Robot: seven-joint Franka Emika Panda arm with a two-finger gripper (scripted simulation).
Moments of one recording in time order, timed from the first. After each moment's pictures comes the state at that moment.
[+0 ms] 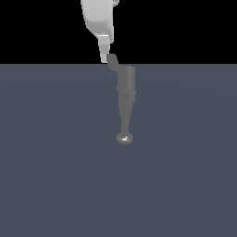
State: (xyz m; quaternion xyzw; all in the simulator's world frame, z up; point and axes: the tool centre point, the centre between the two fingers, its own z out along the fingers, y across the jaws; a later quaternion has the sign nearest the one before) arm -0.097 0.030 0.301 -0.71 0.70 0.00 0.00
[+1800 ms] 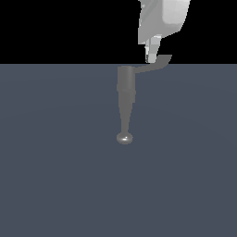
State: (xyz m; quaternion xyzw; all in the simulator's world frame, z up) arm -0.080 -0.077 0.301 -0.72 0.69 0.00 0.00
